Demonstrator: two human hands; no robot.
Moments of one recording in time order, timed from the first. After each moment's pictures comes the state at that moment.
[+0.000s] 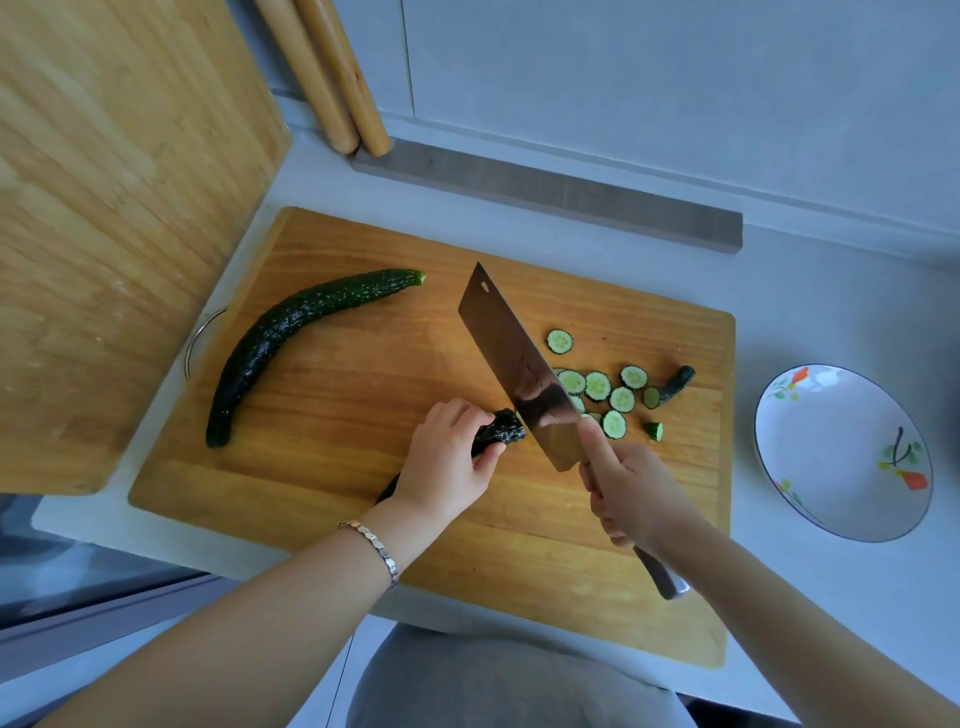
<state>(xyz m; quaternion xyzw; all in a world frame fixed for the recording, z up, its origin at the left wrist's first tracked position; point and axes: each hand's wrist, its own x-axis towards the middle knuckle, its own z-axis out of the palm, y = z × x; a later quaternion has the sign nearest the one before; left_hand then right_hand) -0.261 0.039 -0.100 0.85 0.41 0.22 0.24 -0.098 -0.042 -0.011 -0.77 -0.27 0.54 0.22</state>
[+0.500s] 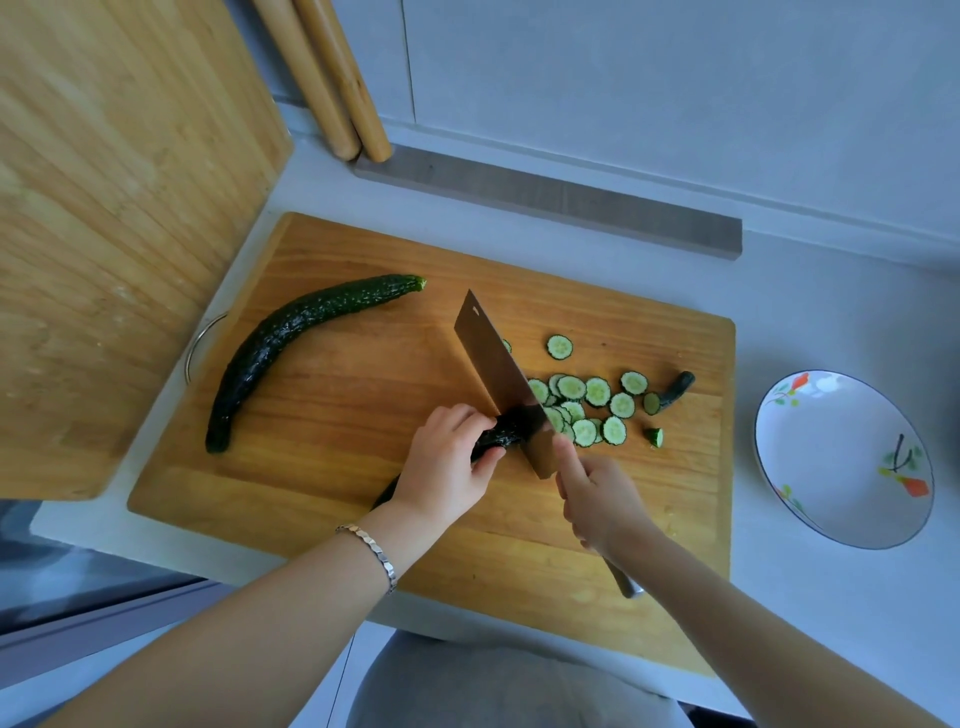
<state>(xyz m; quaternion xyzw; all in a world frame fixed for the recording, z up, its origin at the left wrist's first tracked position) -0.261 0.042 -0.101 0.86 0.40 0.22 0.24 -0.114 -0.038 -0.044 -0.79 -0.30 0.50 0.19</state>
